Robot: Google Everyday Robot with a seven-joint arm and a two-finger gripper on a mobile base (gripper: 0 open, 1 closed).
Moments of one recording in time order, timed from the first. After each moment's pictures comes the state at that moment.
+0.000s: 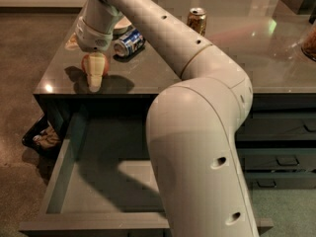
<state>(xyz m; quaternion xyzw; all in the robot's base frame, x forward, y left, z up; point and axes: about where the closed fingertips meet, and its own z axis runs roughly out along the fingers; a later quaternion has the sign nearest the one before) 0.660 0.217 0.855 -0.86 0.44 0.17 0.22</state>
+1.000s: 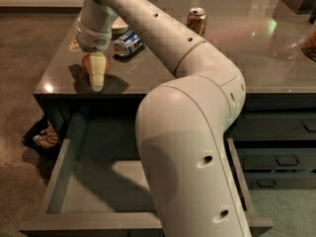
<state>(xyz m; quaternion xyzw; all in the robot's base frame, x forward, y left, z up) 0.668 0.212 0.847 -0.86 0.45 0.14 0.19</state>
